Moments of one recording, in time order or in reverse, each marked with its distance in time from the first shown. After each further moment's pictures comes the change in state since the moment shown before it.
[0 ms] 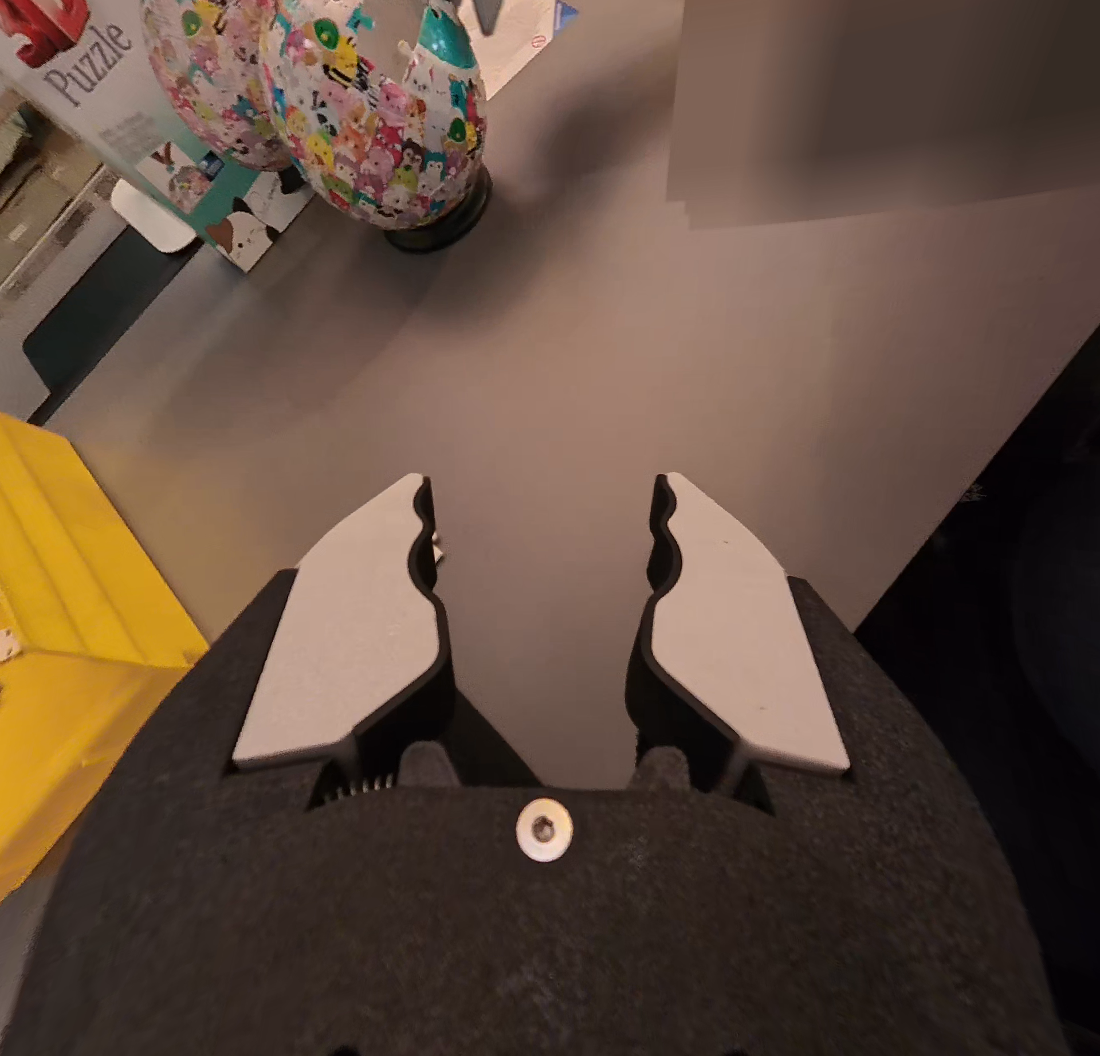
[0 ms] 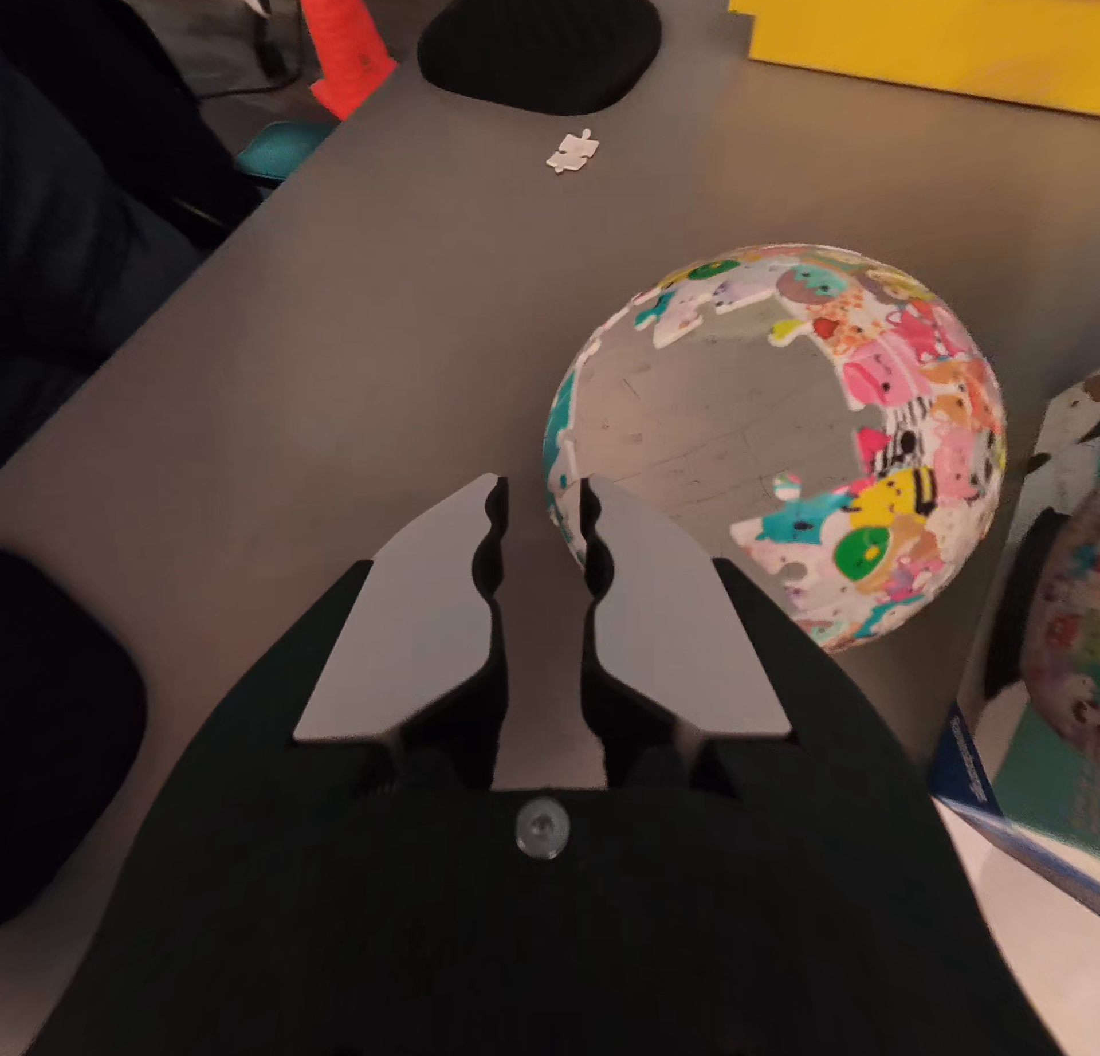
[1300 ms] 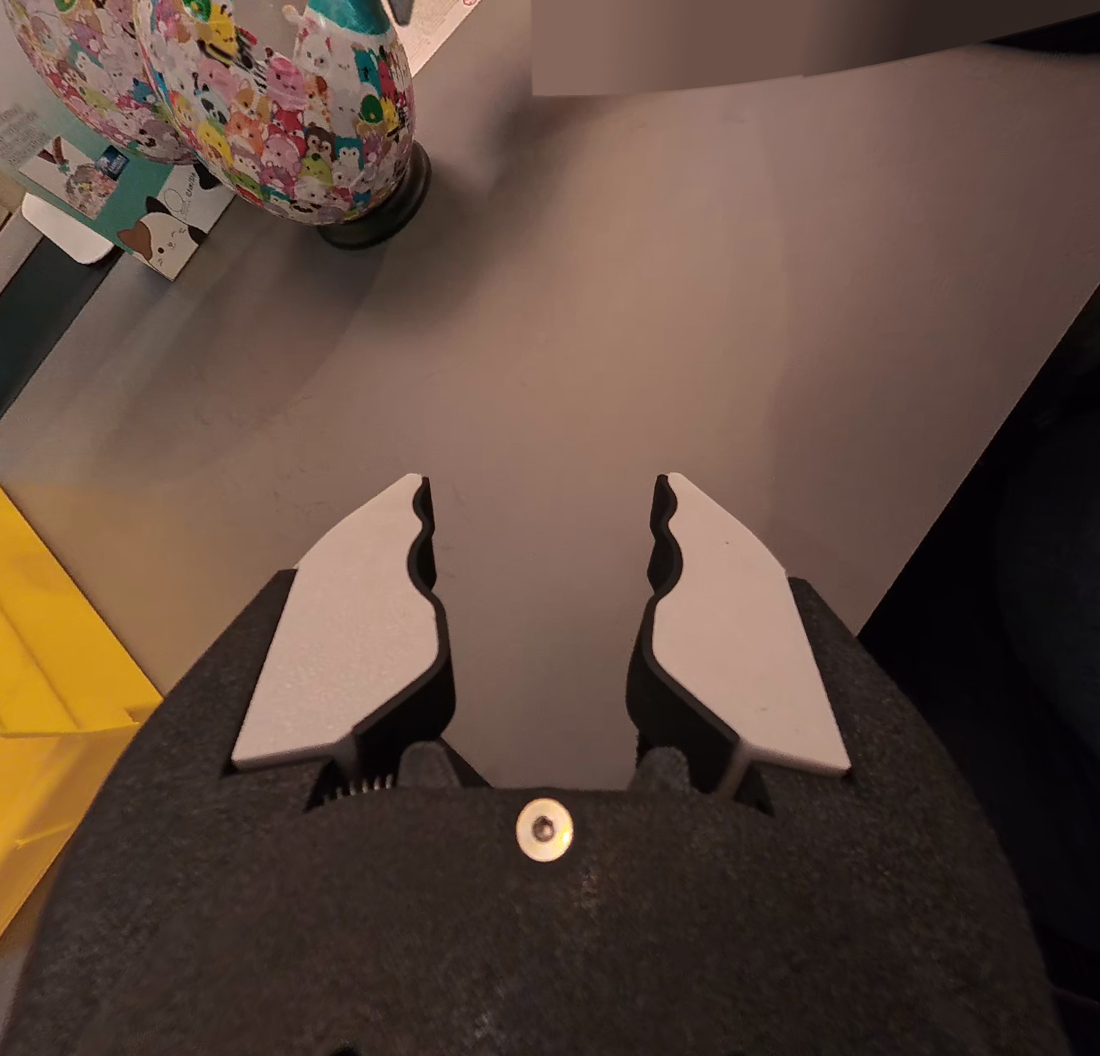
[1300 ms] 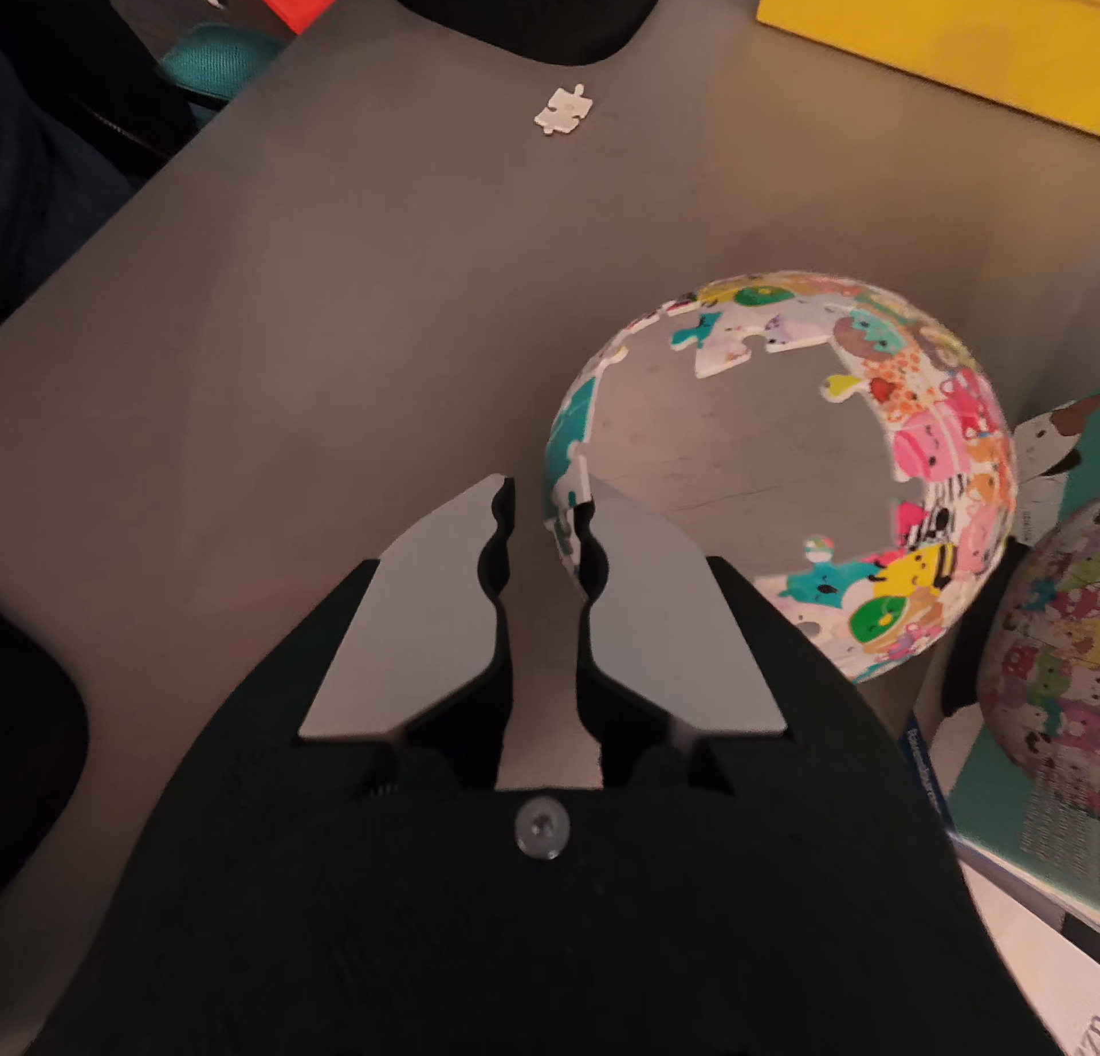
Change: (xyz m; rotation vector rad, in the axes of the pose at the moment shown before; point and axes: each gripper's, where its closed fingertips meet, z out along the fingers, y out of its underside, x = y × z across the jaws) left arm 0.017 0.008 0.023 -0.026 0.055 0.051; right arm -0.001 -0.003 0.014 -0.088 0.069 -0.077
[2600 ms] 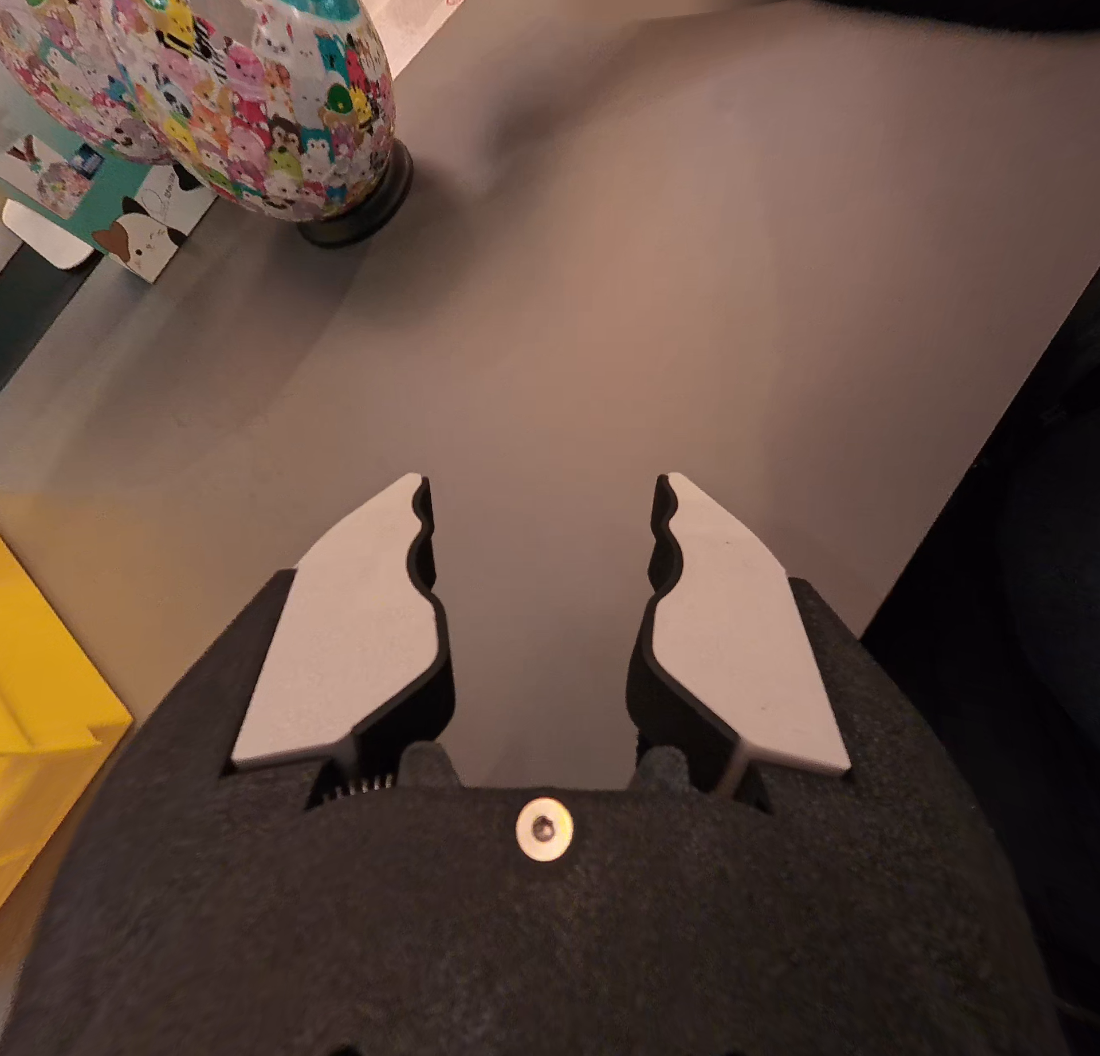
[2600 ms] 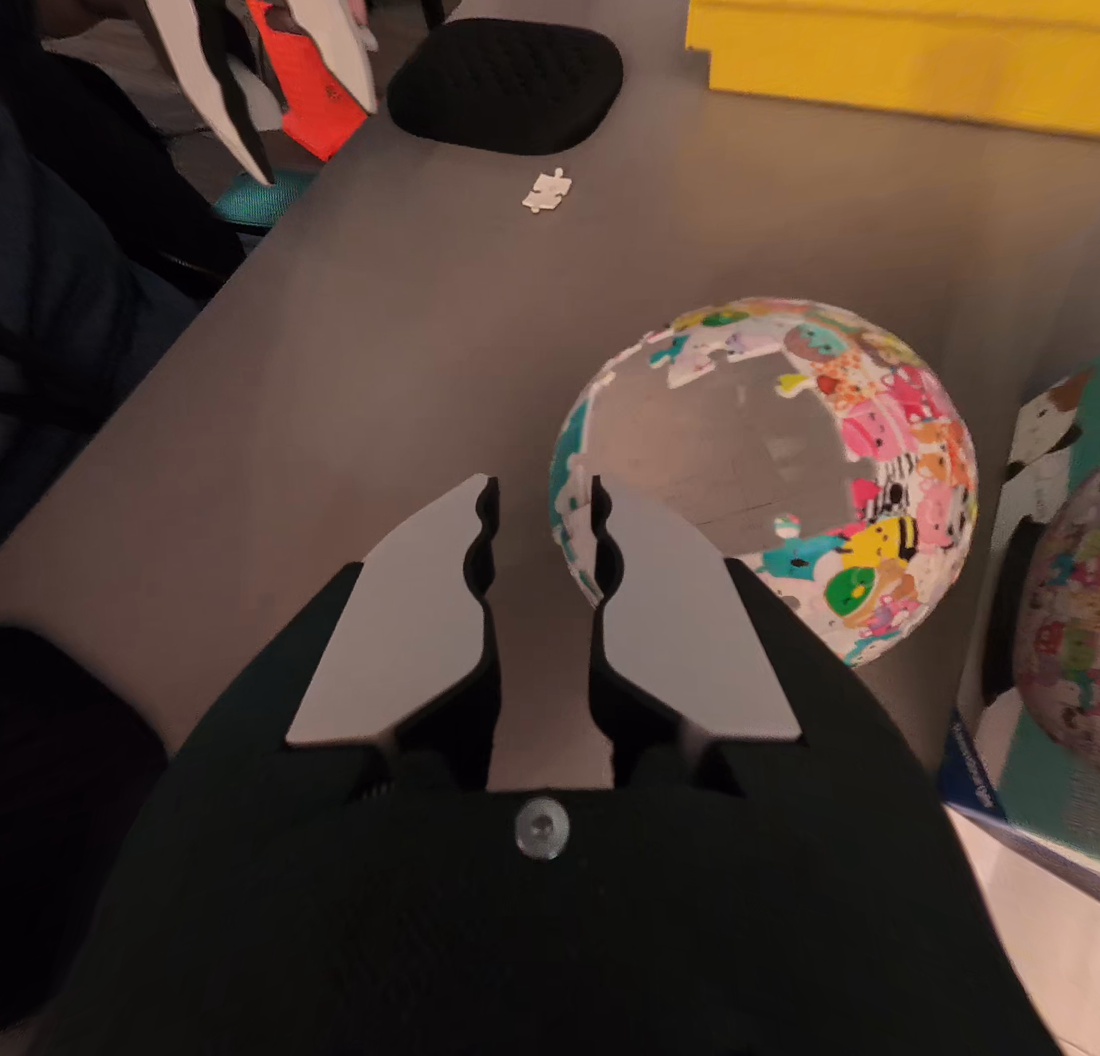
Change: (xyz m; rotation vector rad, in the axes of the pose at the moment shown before) left arm 0.005 0.006 0.007 0.033 0.013 0.006; right arm 0.001 -0.016 -0.012 0.100 -0.012 0.131
